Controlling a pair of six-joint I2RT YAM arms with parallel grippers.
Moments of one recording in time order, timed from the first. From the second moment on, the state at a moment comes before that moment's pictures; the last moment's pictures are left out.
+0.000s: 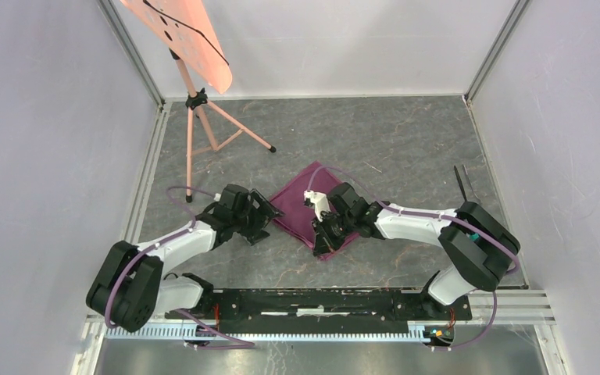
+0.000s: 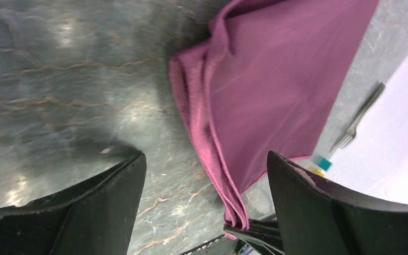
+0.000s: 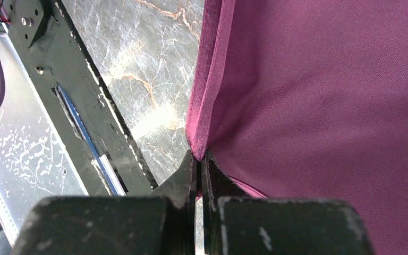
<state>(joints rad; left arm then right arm) -0.46 1.21 0.45 -0.11 0.14 -1.20 0.85 1.56 0.74 -0.12 -0.52 0.20</state>
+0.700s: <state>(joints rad) -0.45 1.36 0.45 0.11 0.14 -1.21 0.80 1.55 0.74 -0.07 -0.57 0.20</state>
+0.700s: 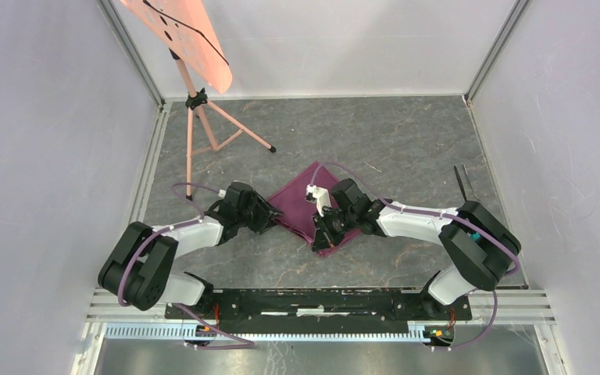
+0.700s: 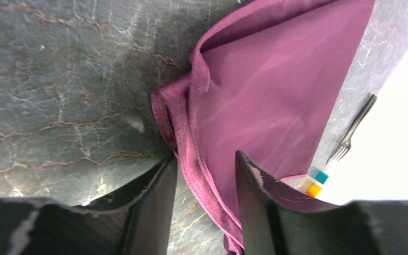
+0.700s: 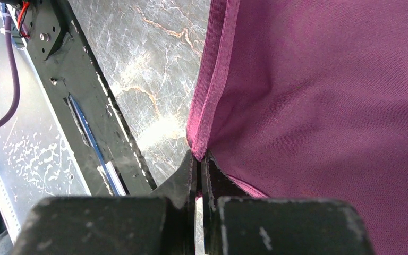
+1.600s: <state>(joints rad) -0.57 1.55 0.99 -0.42 -0.12 -1.07 0.68 1.58 0.64 0.15 -0.75 0.24</state>
